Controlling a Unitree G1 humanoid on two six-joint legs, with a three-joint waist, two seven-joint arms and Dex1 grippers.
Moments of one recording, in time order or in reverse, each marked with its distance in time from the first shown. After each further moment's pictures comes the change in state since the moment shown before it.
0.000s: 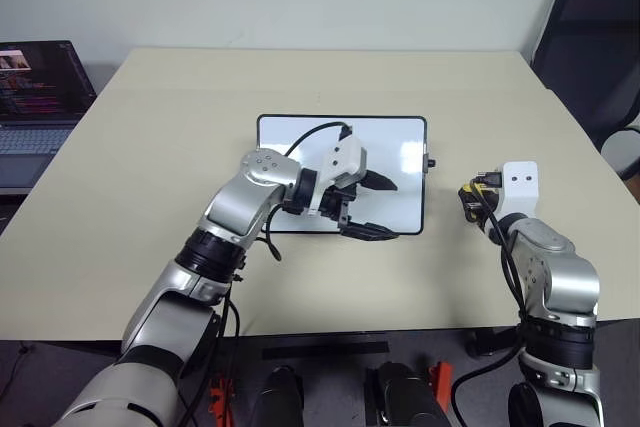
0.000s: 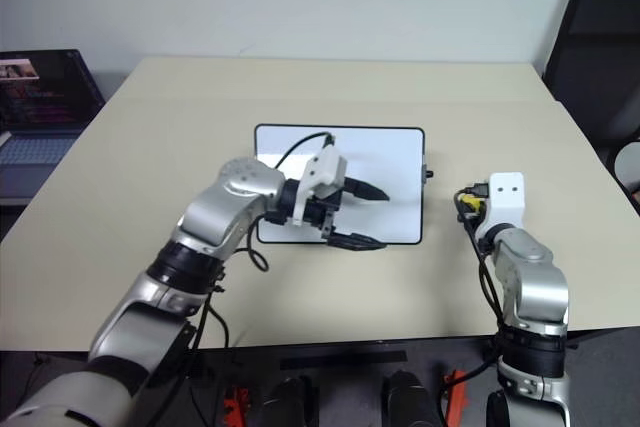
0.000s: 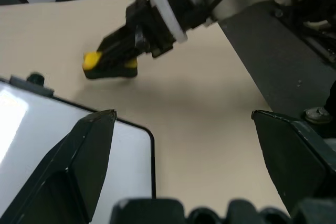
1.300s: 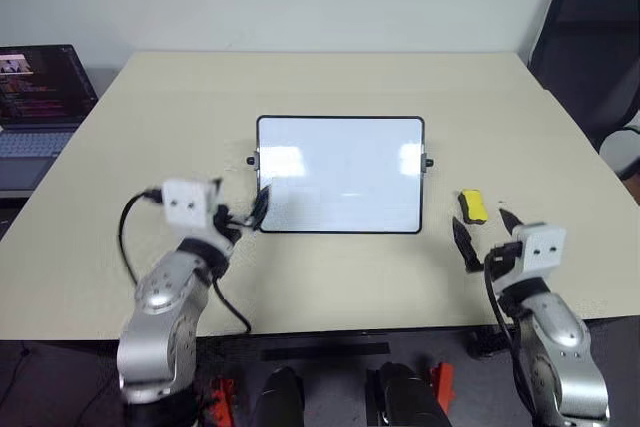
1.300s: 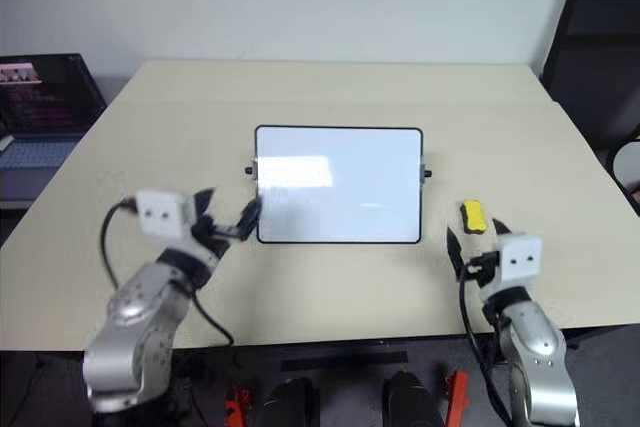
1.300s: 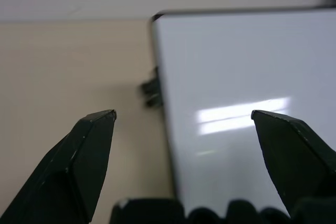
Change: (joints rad) left arm 0.871 -0.183 0.601 -0.699 0.099 0.189 1.034; right arm 0.569 0.045 0.098 -0.183 0.124 -0.756 0.066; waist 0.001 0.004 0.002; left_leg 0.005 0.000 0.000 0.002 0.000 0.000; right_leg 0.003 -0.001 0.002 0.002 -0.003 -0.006
